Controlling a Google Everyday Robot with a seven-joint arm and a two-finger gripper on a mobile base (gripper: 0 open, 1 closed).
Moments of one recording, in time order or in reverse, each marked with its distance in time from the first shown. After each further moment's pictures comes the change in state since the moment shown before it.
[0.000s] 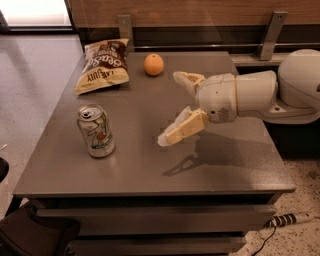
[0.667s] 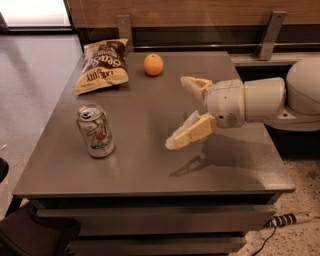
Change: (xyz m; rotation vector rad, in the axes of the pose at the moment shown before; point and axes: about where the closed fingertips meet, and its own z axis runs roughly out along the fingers) arm 0.016 -0.001 -0.017 0.023 -0.006 0.036
